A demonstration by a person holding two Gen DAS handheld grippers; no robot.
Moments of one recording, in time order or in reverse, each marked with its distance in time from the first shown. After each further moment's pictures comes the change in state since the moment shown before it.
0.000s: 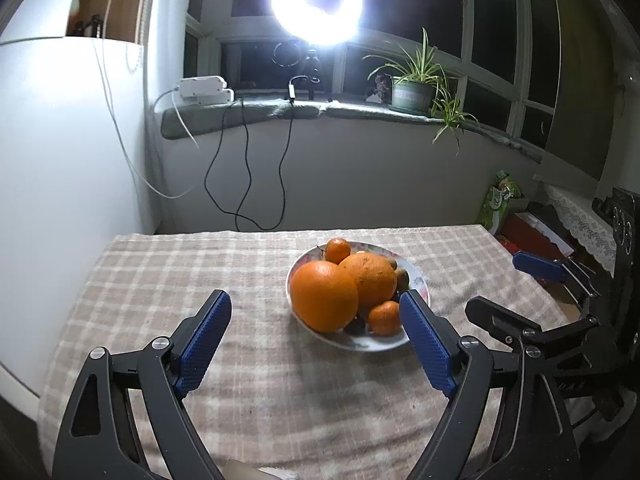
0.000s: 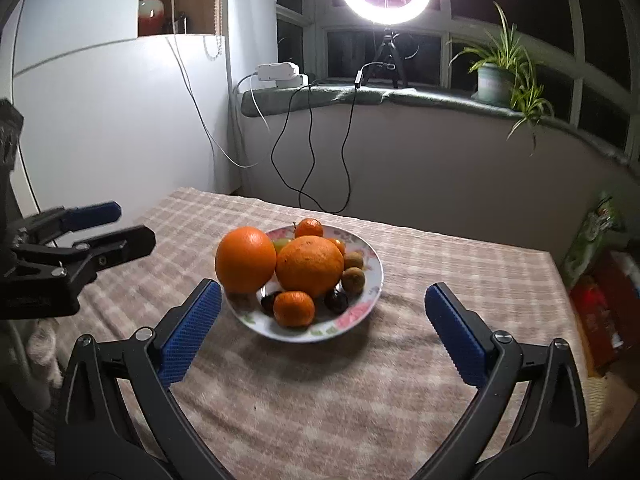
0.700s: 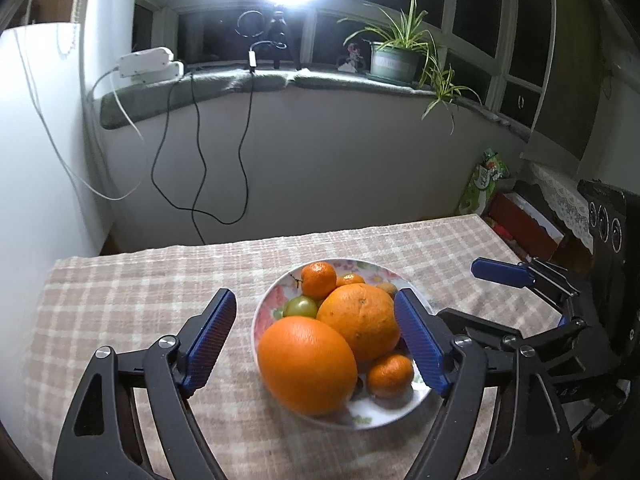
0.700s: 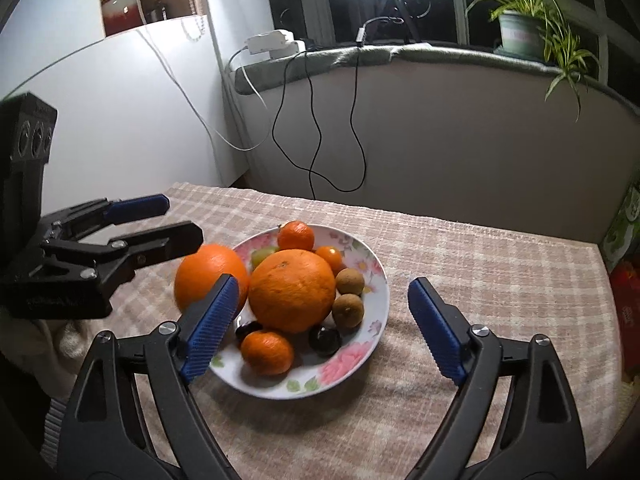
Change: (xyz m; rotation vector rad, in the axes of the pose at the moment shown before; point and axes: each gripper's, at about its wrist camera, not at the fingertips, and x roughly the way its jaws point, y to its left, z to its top) left arm 0.092 -0.001 0.045 0.049 0.119 -0.125; right arm 0.087 -0.042 0.026 0.074 0.124 0.134
